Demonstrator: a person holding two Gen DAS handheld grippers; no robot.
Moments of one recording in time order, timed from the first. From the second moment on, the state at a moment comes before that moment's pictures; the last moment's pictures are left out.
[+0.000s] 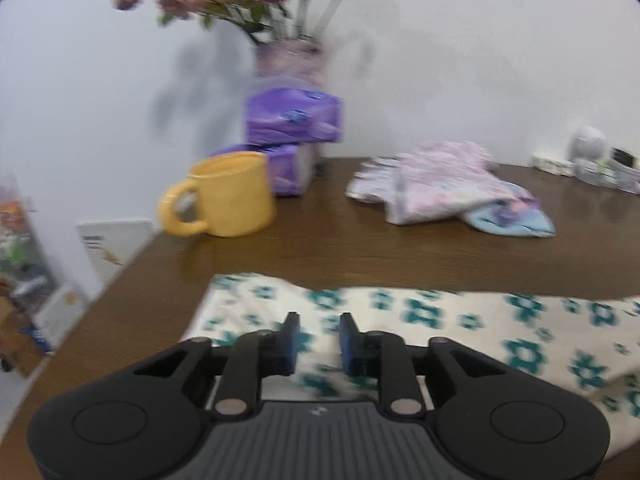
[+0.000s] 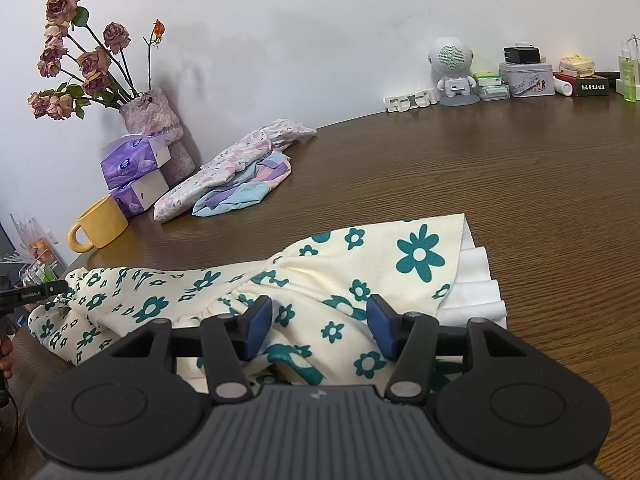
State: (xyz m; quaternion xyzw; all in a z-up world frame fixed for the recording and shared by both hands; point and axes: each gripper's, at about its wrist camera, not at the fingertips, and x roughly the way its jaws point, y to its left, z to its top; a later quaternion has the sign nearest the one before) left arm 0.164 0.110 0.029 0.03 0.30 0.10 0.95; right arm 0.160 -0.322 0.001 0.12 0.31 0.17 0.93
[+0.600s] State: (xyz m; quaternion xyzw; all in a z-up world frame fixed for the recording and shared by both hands) left arm 0.160 0.125 0.027 0.02 0.29 0.13 0.95; right arm 0.160 -0.323 0.001 0.13 0.31 0.17 0.93
